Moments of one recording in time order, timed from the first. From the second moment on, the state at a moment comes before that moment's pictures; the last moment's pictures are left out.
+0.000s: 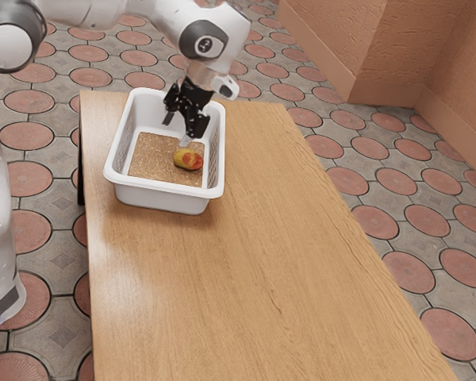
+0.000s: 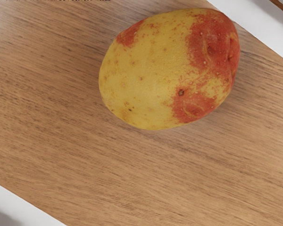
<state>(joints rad) 0.14 -0.12 0.23 -1.99 0.10 1.57 -0.01</state>
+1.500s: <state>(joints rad) 0.14 -0.14 0.20 -2.19 0.14 1.89 -0.10</state>
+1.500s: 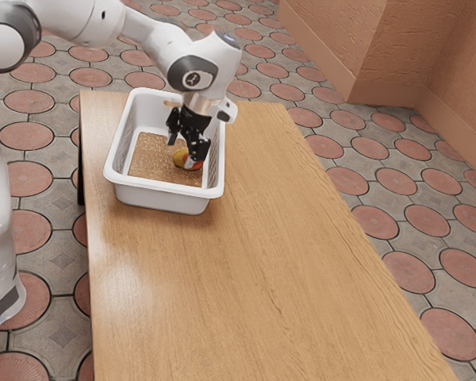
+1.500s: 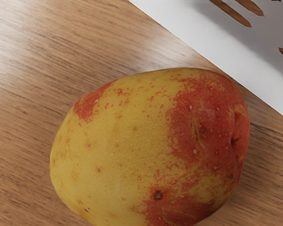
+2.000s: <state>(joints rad) 0.14 -0.11 0.21 -2.18 0.14 1.93 0.01</state>
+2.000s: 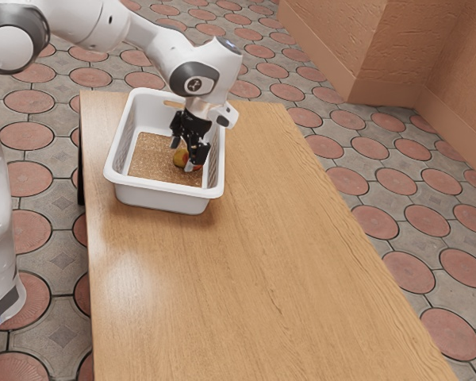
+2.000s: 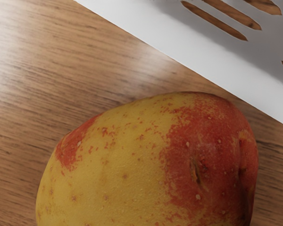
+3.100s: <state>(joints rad) 0.14 -0.05 0.22 -2.18 0.13 2.00 0.12</state>
